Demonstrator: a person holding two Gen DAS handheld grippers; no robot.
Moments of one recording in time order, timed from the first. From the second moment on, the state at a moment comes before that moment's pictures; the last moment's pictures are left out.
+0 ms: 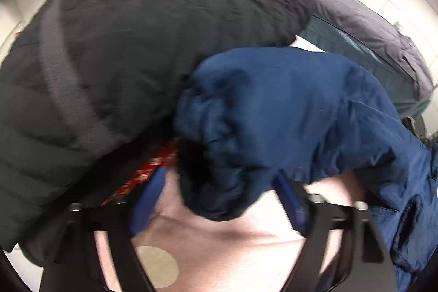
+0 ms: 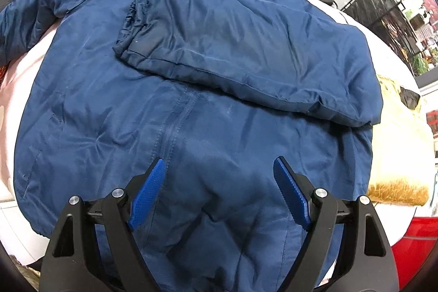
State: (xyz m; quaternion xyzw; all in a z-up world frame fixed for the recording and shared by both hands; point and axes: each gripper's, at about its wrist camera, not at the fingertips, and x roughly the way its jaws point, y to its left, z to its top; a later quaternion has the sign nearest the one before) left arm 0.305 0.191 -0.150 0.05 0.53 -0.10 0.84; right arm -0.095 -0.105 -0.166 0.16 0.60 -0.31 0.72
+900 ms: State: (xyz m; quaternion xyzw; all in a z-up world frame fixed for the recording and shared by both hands) left arm 0.290 0.090 0.031 0.12 0.39 -0.20 0.89; right arm -0.110 -0.131 -0.163 0.23 0.56 -0.33 0.72
